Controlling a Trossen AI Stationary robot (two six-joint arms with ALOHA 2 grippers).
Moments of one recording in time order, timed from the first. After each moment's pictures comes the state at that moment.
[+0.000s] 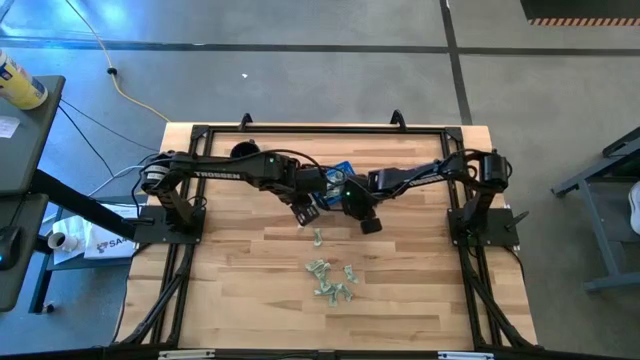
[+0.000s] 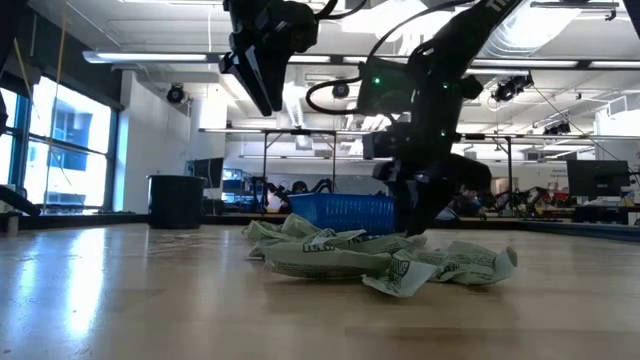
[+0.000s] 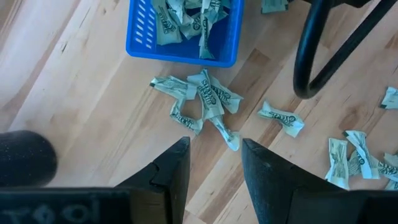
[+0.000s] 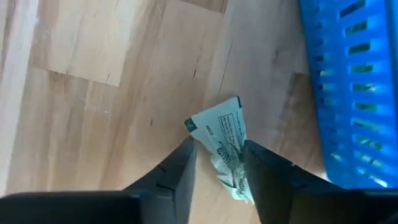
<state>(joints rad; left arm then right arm) 0.03 1.76 1.64 -1.18 -0.20 -0.53 -0.18 1.84 1.04 -0.49 -0.01 -0.41</state>
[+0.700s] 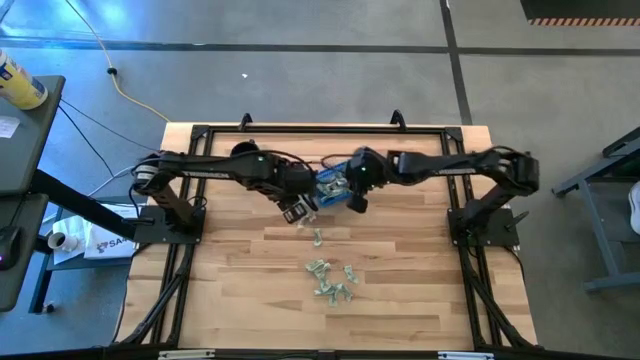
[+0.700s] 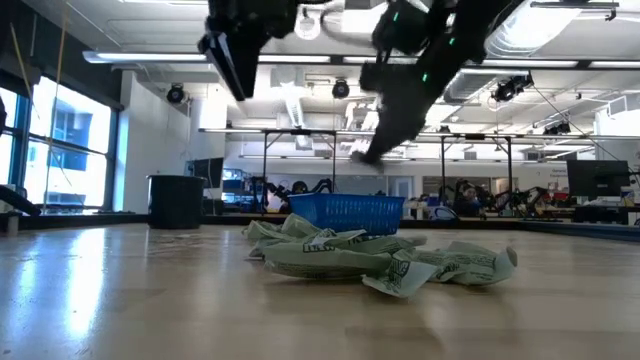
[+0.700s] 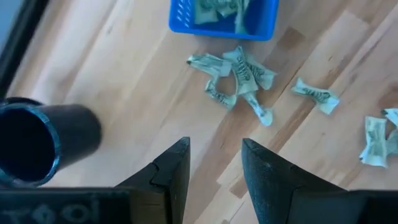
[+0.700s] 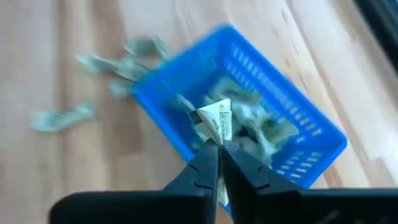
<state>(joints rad) 0.00 1.69 1.64 -1.33 -0.29 -0.55 -0.25 1.59 1.03 -0.32 0.00 0.00</state>
